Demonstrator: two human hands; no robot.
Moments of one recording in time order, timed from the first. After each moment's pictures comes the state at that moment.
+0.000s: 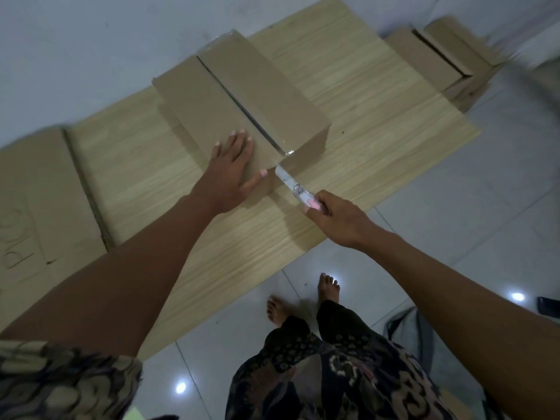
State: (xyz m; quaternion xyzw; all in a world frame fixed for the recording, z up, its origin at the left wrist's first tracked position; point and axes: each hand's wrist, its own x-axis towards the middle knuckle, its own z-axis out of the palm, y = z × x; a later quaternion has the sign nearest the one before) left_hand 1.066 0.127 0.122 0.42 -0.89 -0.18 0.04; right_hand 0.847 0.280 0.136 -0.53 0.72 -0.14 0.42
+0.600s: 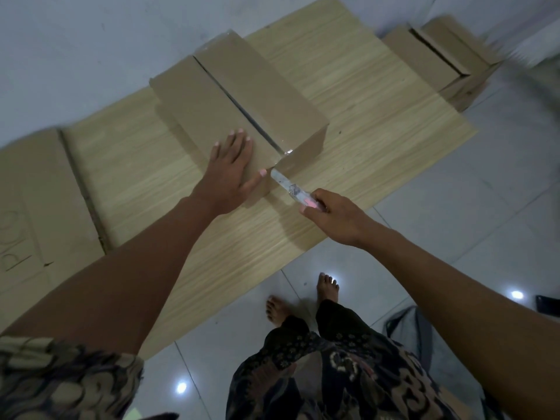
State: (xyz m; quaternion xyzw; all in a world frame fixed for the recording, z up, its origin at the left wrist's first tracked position) left_hand 1.062 0.126 0.116 0.42 -0.89 -0.18 0.03; right_hand 0.842 0.275 0.143 -0.52 0.70 -0.16 0.46
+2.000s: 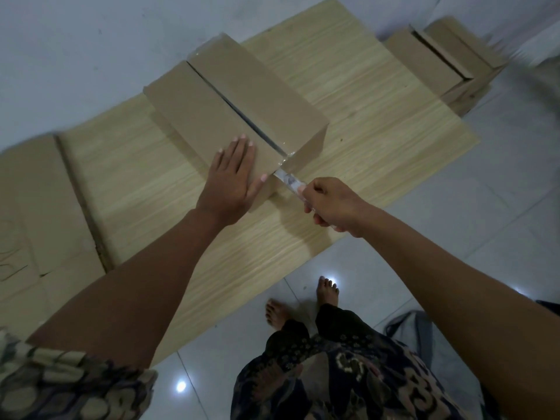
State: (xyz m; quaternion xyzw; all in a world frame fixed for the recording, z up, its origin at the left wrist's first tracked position) left_hand 1.052 0.125 0.102 0.42 -0.90 -0.09 0.08; right_hand 0.842 0.234 0.169 -0.41 0.72 -0.22 0.52
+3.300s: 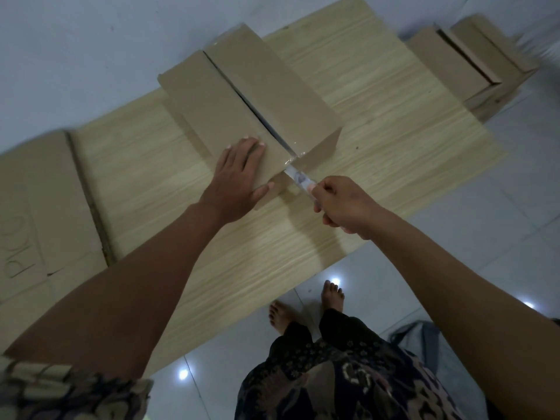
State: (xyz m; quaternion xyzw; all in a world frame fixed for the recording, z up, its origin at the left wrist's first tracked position) left_hand 1.056 0.097 0.102 0.40 -0.91 -0.09 0.08; right_hand 0.837 0.206 0.169 -0.43 0.72 -0.21 0.50
